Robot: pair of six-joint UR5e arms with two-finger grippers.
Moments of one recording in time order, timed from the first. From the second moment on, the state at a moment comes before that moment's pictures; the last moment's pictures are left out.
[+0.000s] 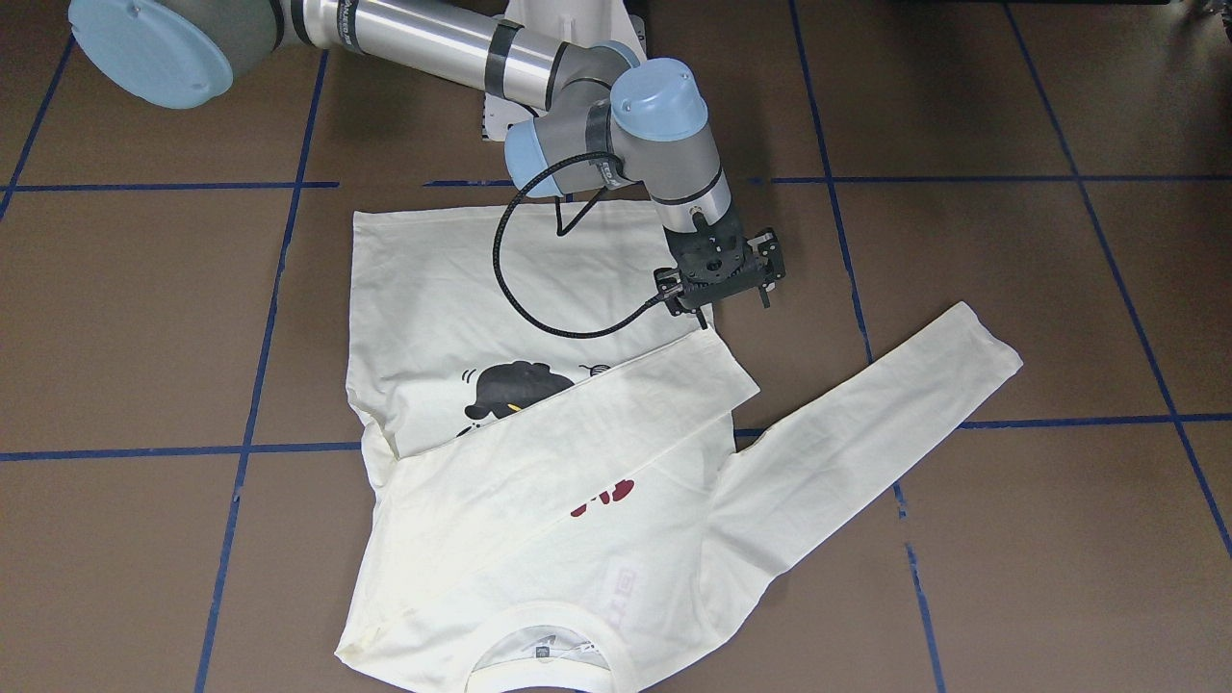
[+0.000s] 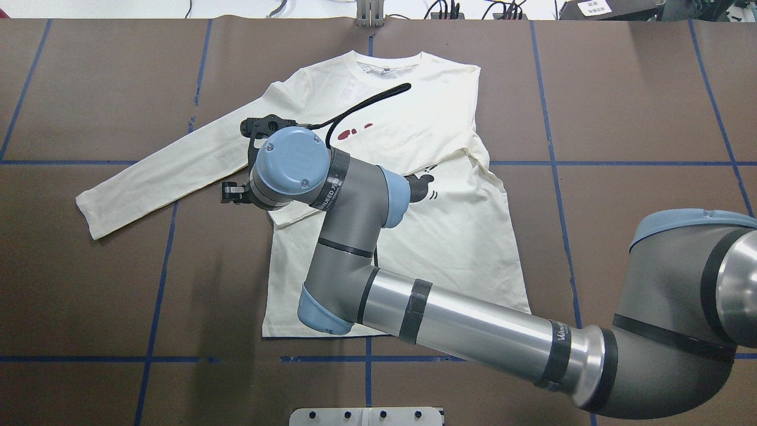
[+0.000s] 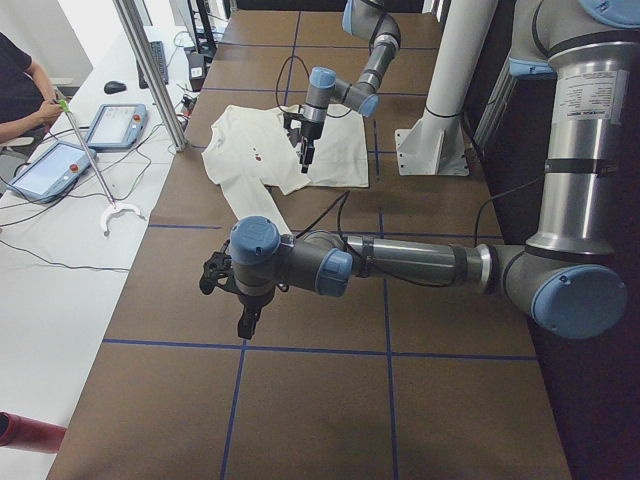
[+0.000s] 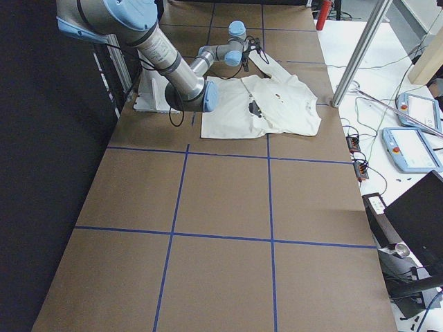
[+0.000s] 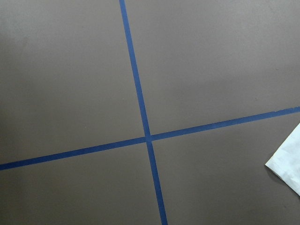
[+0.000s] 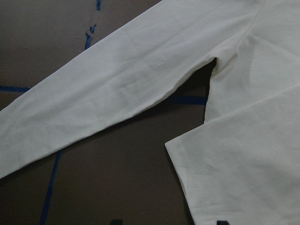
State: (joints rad) left arm -1.57 -1.59 -1.62 -1.74 -2.38 0.01; right arm 0.44 -0.46 1.10 -1.04 1.74 1.24
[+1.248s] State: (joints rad) left arm -0.91 -1.47 -1.66 -2.40 -1.90 -1.33; right arm 0.93 -0.94 1.71 -1.80 2.12 0.68
